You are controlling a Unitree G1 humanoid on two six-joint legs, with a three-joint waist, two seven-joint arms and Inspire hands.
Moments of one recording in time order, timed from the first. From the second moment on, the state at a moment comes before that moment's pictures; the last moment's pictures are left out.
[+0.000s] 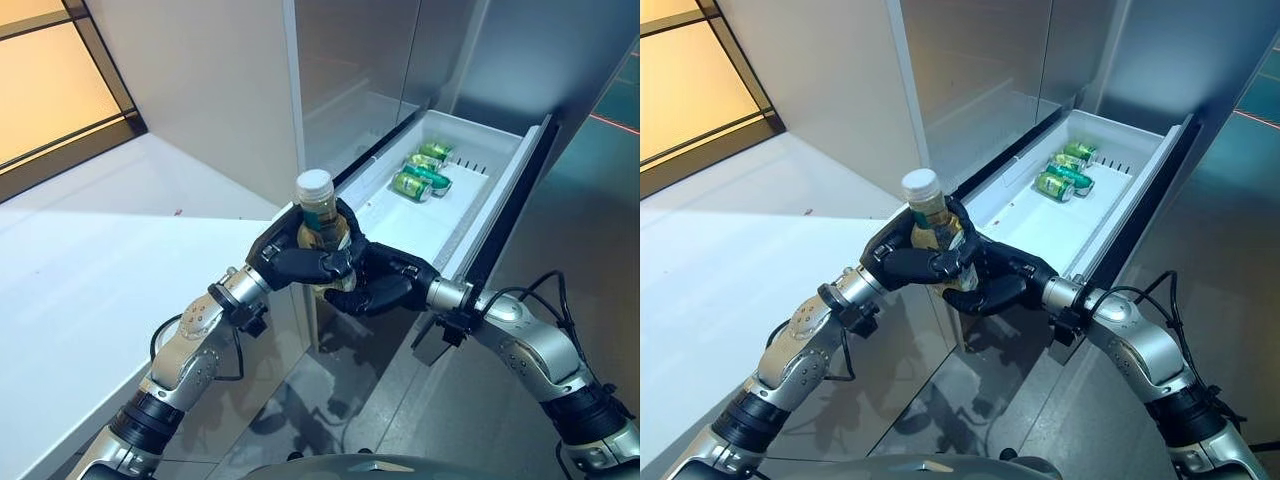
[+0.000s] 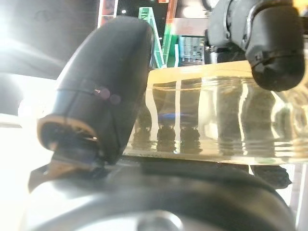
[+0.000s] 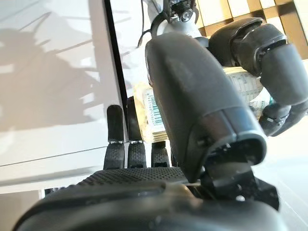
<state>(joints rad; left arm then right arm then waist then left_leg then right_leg) -0.14 0.49 -0.33 -0.17 -0.80 -0.12 -0.39 -0.17 -0.62 0.27 -0.25 0.66 0.39 0.44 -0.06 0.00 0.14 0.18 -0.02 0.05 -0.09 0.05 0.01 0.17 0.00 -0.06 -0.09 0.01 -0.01</state>
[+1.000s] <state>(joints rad) -0.16 0.53 -0.39 -0.15 -0.78 -0.07 -0.40 -0.21 -0.67 0.37 -0.25 0.66 0.44 0.37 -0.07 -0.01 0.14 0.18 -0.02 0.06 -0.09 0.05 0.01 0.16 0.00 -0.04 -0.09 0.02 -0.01</state>
